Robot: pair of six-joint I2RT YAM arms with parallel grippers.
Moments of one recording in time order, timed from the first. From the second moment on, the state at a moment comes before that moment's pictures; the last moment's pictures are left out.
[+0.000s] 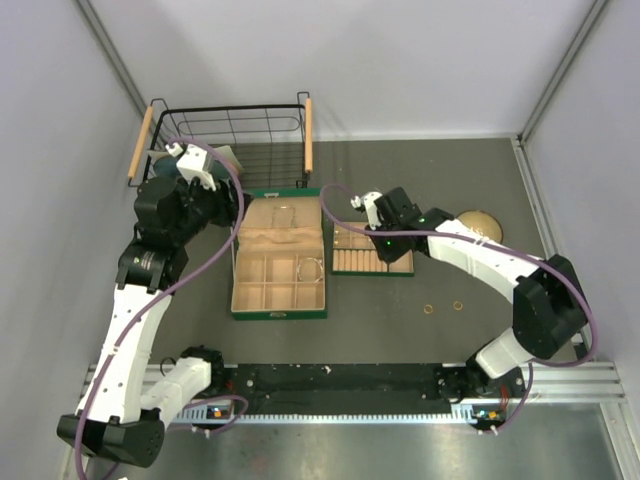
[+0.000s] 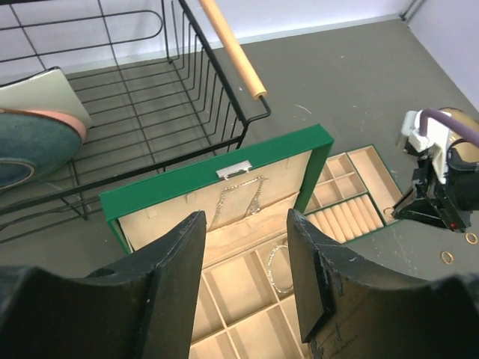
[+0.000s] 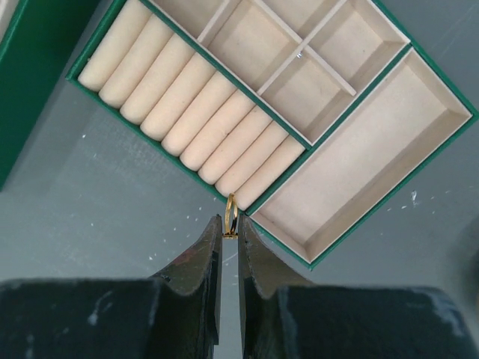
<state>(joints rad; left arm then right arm) -0.15 0.92 1.14 -0.43 0.32 -0.13 0.64 1.52 1.11 -0.60 -0.01 -0.06</state>
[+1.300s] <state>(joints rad) -0.15 0.93 1.11 -0.43 0.21 -0.13 0.58 1.71 1.14 -0.57 0.05 0.21</state>
